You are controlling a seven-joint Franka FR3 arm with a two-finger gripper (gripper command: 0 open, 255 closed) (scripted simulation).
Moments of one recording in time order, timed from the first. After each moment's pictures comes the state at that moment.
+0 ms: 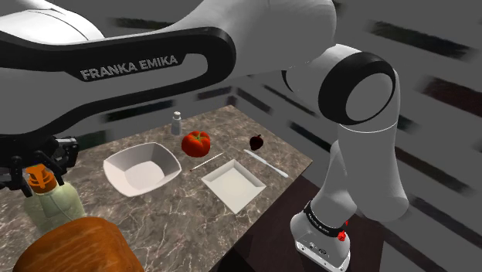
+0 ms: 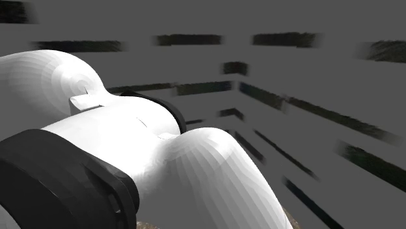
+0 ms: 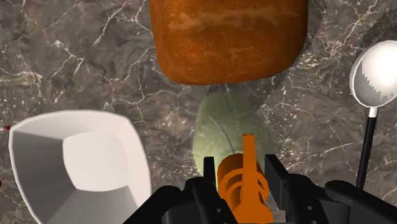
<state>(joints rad) 0.71 0.57 0.23 -1.30 -0.15 1.89 1.01</state>
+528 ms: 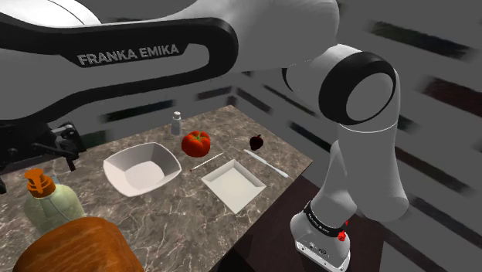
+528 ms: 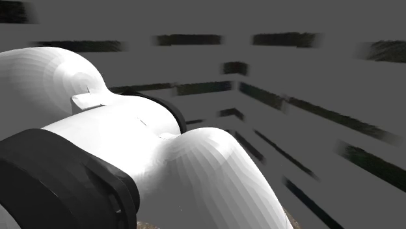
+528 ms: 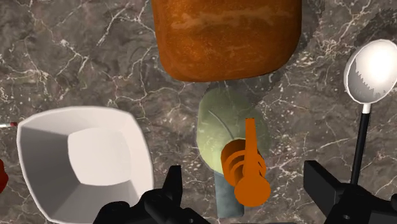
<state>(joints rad) 0.71 0.57 0.23 -1.26 -0.14 1.86 1.00</state>
